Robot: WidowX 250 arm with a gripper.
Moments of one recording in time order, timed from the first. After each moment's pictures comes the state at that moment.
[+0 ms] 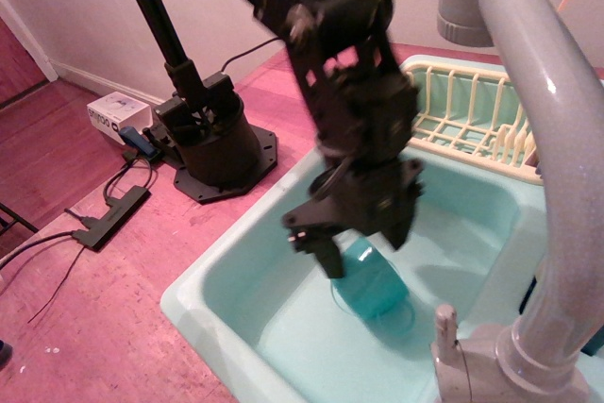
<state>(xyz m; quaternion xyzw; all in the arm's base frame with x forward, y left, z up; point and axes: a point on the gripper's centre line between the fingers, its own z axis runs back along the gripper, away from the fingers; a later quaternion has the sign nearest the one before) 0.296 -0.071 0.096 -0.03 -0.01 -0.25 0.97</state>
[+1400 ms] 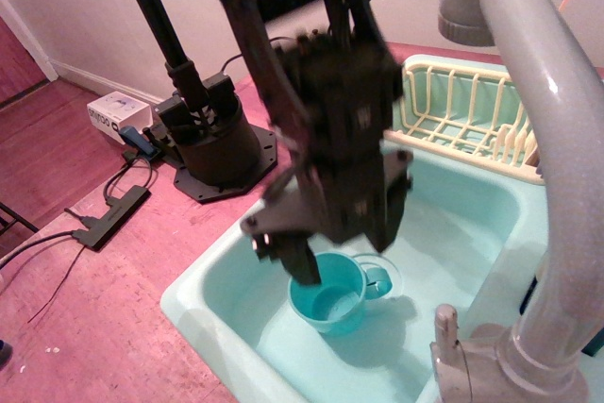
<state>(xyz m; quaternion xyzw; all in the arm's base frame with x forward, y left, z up) 0.308 -0.088 0.148 0.01 -0.01 -0.24 0.97</state>
